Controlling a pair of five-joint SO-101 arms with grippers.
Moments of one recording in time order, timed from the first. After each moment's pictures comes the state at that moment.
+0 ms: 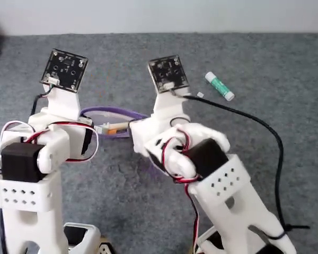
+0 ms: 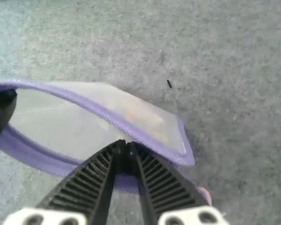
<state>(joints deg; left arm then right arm) 1.1 -35.8 4.8 97.5 -2.7 -38.5 -32.2 10.5 70.9 -19.9</state>
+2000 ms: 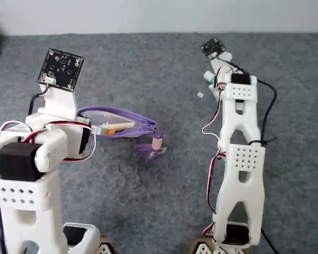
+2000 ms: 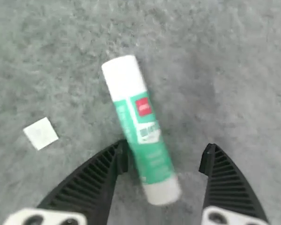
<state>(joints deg) 0.9 -35.7 4.8 97.6 -2.7 3.3 68.7 -62.9 59.0 36.3</state>
